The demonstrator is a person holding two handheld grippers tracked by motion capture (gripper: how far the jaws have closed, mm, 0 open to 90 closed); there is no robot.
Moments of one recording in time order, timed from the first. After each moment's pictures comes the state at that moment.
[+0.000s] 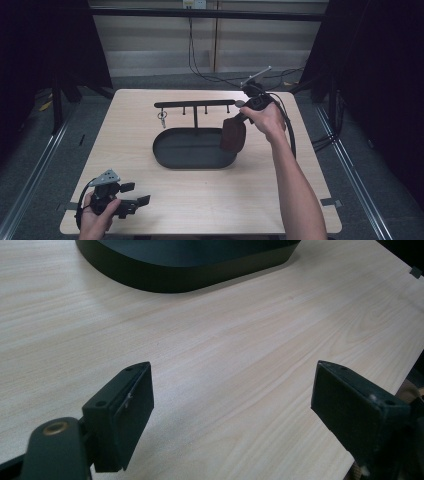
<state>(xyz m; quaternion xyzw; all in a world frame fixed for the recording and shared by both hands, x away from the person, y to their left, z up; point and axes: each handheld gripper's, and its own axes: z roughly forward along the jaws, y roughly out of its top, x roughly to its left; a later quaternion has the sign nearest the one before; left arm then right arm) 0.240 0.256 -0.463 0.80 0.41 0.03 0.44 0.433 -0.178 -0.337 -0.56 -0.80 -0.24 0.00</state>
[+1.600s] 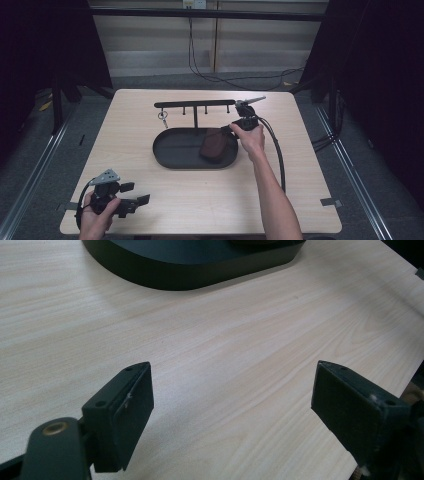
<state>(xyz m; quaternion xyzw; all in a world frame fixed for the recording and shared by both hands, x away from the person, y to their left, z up) 0.241 0.257 -0.464 0.80 0.42 0.03 0.43 0.441 -0.168 -0.442 -0.56 -0.74 -0.37 0.03</state>
